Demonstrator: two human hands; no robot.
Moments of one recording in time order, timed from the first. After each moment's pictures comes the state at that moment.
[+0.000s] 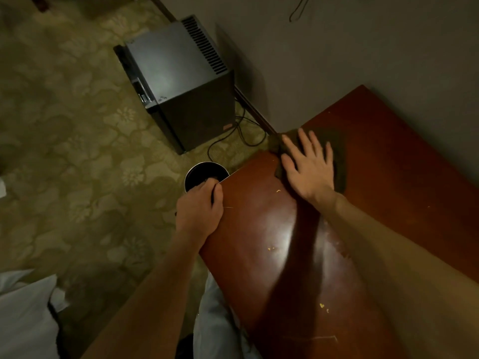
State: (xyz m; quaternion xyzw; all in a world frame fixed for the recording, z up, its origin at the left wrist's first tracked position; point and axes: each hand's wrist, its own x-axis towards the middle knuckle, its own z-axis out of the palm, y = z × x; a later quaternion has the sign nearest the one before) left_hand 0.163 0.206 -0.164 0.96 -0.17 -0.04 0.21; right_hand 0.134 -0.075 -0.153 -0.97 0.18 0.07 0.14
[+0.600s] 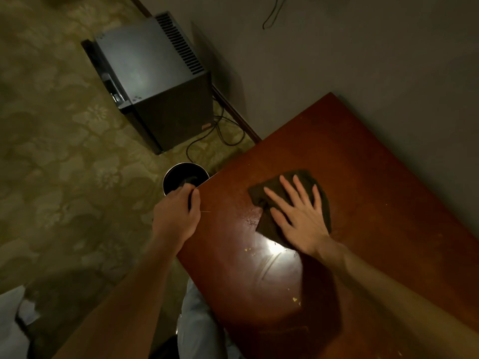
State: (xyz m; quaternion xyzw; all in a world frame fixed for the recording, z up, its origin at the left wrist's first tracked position) left_hand 0.165 0.207 -0.164 0.96 -0.16 -0.07 0.23; right_hand 0.021 -0.078 -0.142 -0.97 0.10 0.15 0.15
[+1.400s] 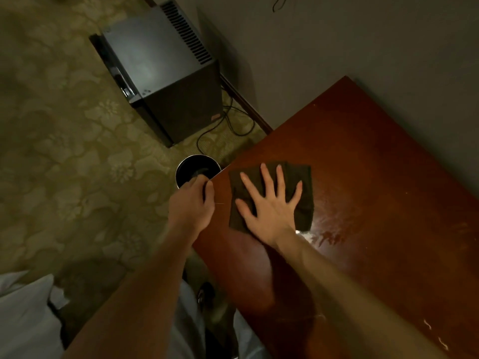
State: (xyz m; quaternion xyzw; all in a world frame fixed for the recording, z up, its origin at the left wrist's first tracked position) left_hand 0.168 0.207 -0.164 0.95 -0.17 -0.08 0.23; right_hand 0.065 0.024 -0.144 -0.96 0.17 0.15 0.17
